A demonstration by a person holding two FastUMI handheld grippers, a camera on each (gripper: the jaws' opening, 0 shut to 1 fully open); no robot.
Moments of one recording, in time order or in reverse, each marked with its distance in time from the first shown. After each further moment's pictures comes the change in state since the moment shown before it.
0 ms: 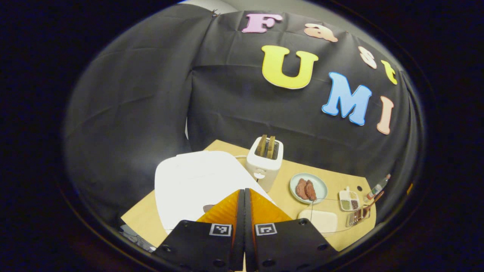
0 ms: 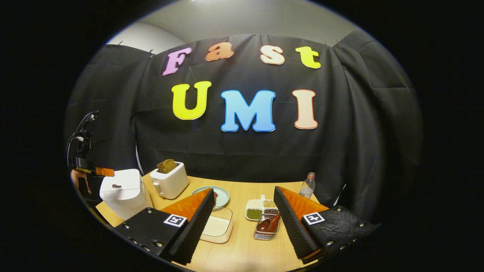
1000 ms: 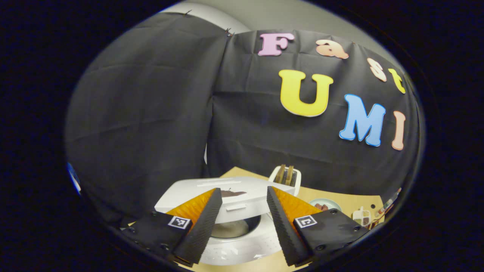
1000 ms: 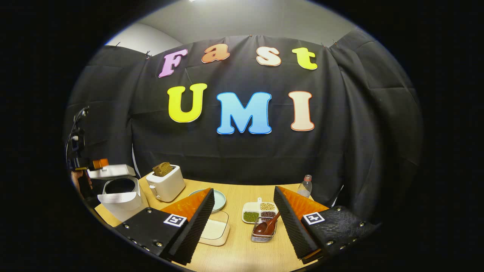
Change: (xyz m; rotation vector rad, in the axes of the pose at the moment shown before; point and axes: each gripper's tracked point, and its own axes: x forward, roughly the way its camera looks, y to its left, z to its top) left arm -0.044 0.015 0.088 0.054 -0.343 0.159; right arm 0.004 -0.009 0.009 0.006 -0.033 -0.017
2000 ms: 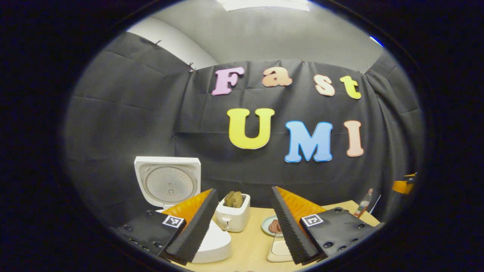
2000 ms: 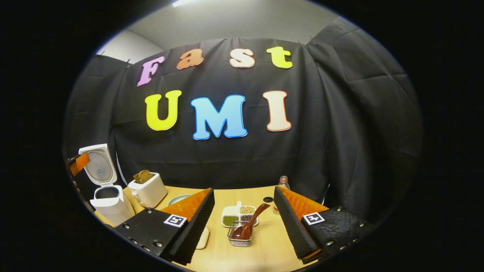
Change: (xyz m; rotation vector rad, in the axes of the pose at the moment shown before) left arm -0.124 -0.156 0.015 0.065 -0.222 -0.258; right arm 0.013 -0.092 -0.012 0.082 -0.019 -0.126
